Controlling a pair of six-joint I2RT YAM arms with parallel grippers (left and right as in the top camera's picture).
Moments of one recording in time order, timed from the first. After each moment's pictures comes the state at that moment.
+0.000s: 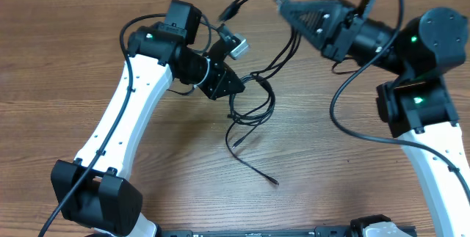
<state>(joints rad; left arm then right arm) -0.29 1.74 1.66 -1.20 0.76 0.37 0.17 1.29 1.34 0.19 -0.97 0.90</state>
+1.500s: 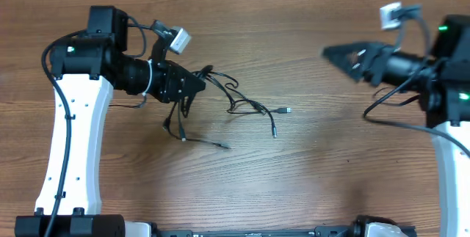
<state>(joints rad) -0.03 1.57 1.65 -1.41 0.95 0.36 -0.11 1.29 1.34 -0.75 -1.17 0.17</state>
